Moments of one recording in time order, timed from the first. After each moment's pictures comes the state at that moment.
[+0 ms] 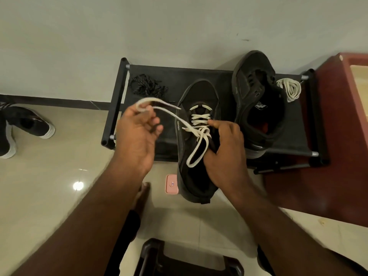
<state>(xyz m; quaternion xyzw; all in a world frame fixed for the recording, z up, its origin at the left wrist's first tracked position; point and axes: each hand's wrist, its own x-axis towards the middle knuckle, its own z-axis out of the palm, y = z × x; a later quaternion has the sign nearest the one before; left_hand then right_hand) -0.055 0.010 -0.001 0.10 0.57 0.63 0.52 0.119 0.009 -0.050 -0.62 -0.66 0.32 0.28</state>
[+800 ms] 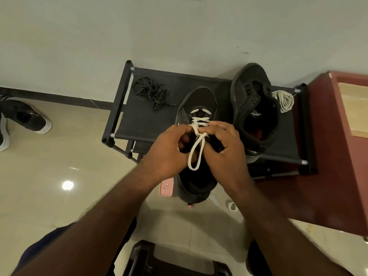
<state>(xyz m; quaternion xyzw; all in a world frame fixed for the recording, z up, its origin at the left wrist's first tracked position) -0.027 -0.006 -0.012 0.58 0.65 0.28 0.40 0.124 0.013 -0.032 -0.55 -0.65 0.40 0.35</state>
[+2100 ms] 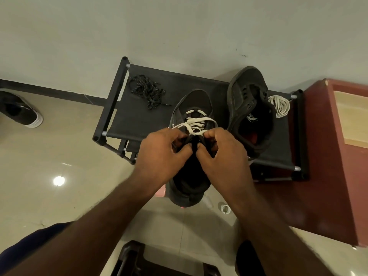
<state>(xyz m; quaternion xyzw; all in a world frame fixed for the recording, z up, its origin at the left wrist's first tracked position) -0.017 -0.010 -0.018 0.56 0.72 0.30 0.27 0.134 0.016 -0.012 -0.60 -0.70 0.32 0.22</state>
